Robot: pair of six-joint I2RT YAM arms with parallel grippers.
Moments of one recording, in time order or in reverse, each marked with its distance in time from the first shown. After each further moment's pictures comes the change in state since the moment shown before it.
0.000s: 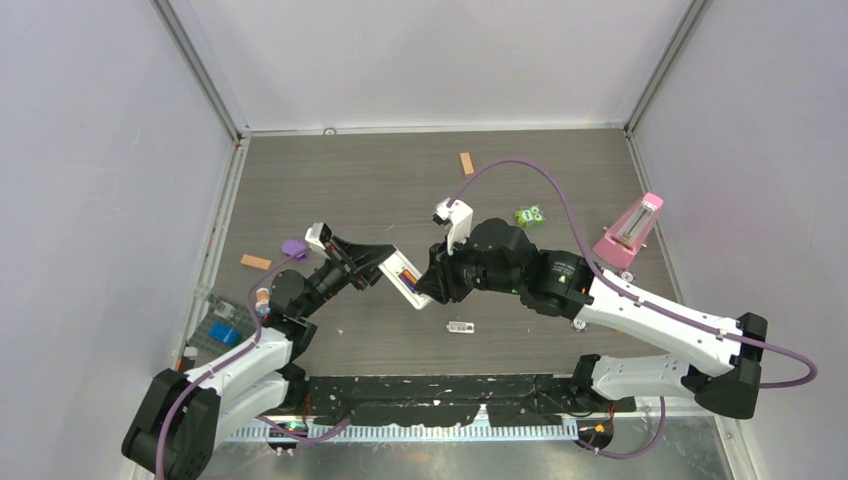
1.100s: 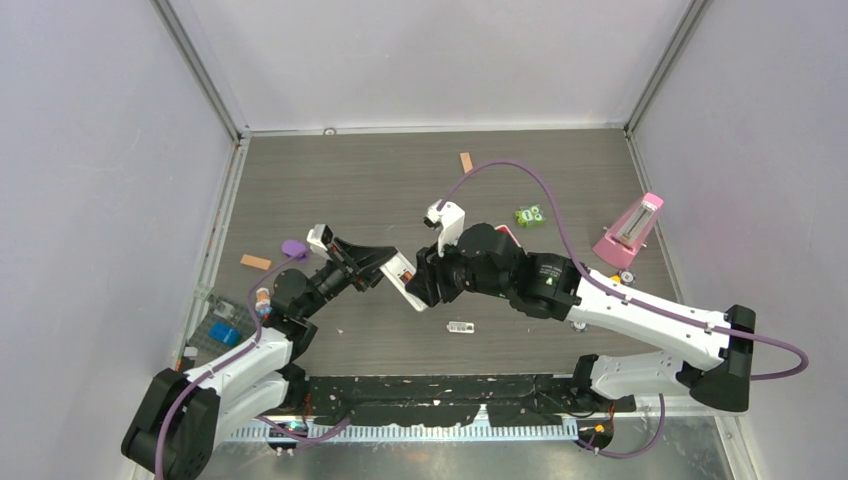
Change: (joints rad) left arm -0.008 0.000 0.000 -0.042 -0.006 0.024; right arm 0.037 0.050 0.000 0.042 0.097 -0.010
